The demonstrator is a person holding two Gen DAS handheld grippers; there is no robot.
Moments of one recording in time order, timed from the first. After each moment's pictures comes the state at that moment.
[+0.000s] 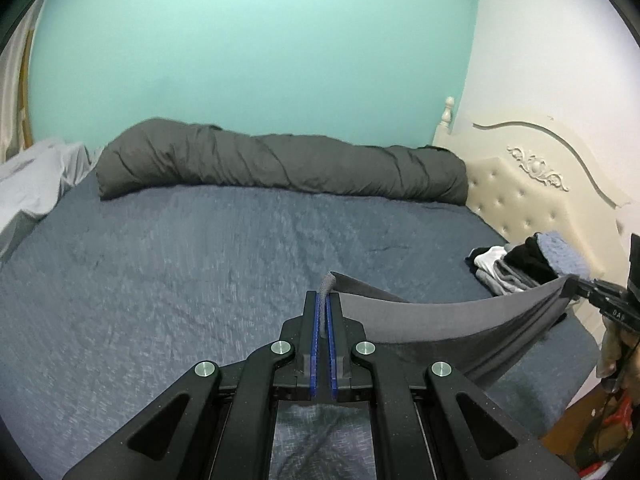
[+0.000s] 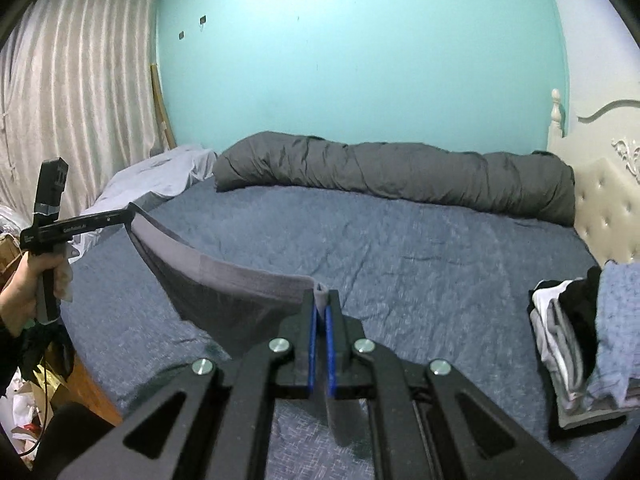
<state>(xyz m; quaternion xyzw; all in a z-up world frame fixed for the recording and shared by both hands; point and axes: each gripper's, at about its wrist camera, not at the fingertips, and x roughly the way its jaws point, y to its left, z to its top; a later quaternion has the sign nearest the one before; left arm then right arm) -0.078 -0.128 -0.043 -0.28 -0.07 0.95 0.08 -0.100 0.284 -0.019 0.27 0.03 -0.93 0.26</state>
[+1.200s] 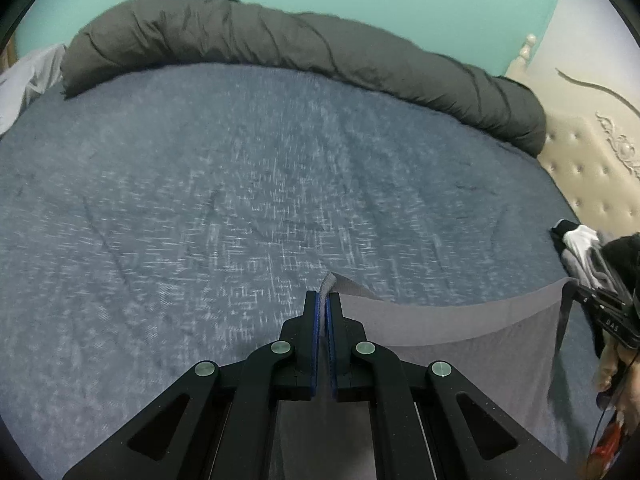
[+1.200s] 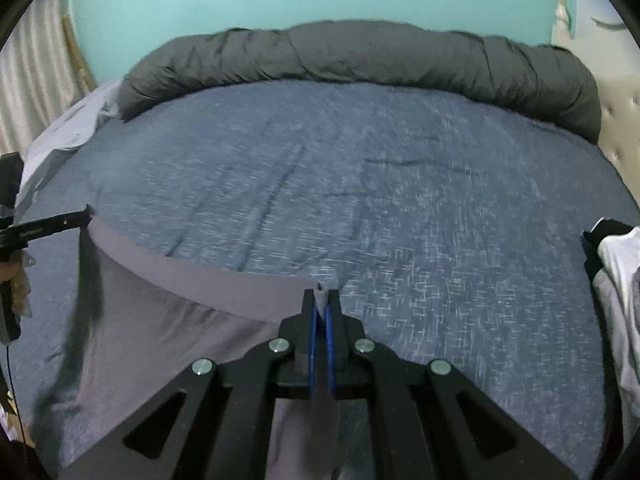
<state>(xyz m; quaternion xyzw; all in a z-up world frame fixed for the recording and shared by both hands) -0.335 -0.141 -0.258 -0.44 -0.12 0.89 0.04 -0.366 0.248 -0.240 0.44 0.04 -0.88 0.17</state>
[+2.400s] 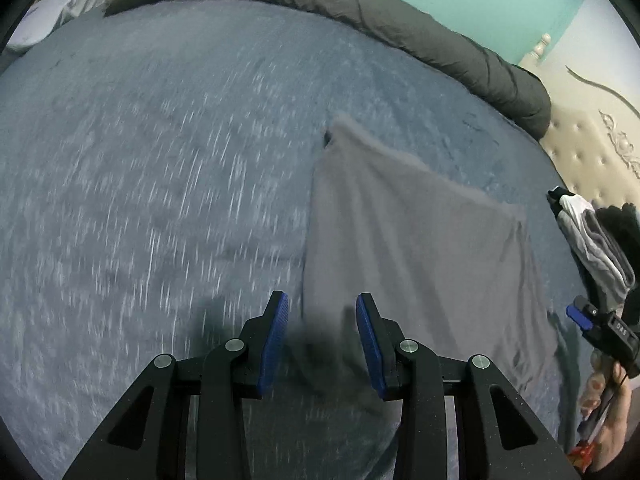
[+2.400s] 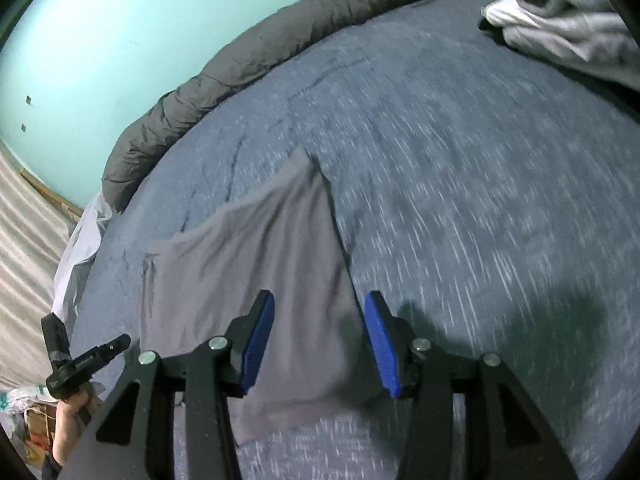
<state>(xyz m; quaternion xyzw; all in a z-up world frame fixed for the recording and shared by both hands) -0.187 -0.146 -0.333 -0.48 -0.18 0.86 0.03 -0.208 0.329 -0.292 0.44 -0.23 -0.86 0.12</state>
